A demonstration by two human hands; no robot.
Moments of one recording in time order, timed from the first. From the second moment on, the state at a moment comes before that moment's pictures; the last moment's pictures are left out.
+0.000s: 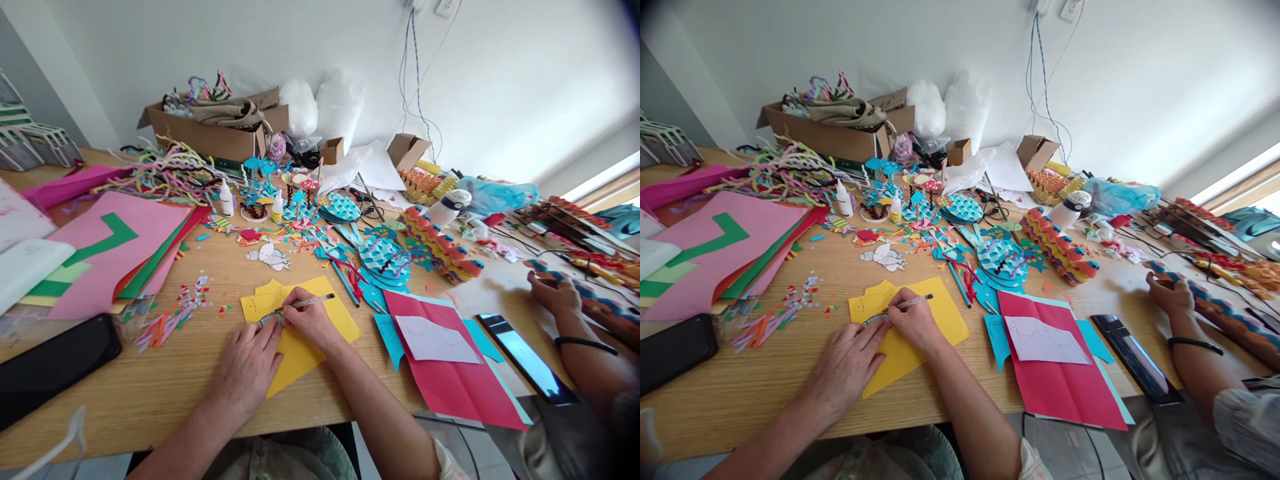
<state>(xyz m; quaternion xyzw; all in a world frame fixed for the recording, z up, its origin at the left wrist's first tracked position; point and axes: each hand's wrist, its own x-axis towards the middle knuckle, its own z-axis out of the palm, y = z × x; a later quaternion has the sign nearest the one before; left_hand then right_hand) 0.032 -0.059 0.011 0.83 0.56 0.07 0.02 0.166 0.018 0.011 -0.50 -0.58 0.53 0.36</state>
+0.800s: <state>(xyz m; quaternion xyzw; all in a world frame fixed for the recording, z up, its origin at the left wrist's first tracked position) 0.030 -0.060 0.010 0.83 0.55 0.07 0.01 0.166 0.019 0.009 -0.52 -0.62 0.47 0.35</state>
